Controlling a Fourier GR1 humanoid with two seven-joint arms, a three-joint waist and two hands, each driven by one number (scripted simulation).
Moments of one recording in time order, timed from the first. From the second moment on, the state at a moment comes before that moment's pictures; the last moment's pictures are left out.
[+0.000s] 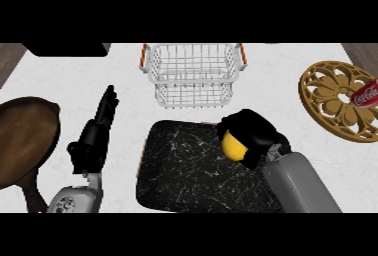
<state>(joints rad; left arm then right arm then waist) -0.13 0.03 -0.07 -1.57 -0.17 0.16 0.05 -0.40 -0.11 0.27 -1.32 1.18 0.34 -0.23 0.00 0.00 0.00</state>
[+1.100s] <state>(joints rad) -0.18 0.01 -0.11 -1.52 -0.18 0.16 0.05 -0.71 -0.02 0.64 -1.46 1.11 0.38 1.09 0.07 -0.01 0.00</state>
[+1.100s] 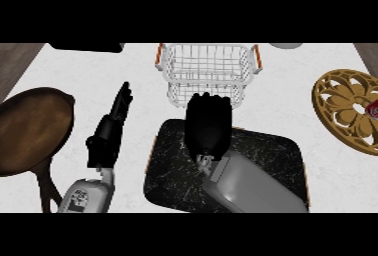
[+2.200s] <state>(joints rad) -0.19 0.02 -0.10 -1.51 -0.17 0.16 0.04 -1.32 -0.02 0.40 -1.29 0.83 0.32 1.23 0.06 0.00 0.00</state>
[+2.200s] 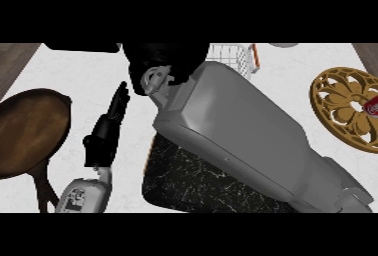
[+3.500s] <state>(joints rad) -0.15 0.02 -0.08 -1.57 -0.17 0.17 0.06 -1.35 -0.01 0.15 -0.85 0.90 0.00 1.08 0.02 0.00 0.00</state>
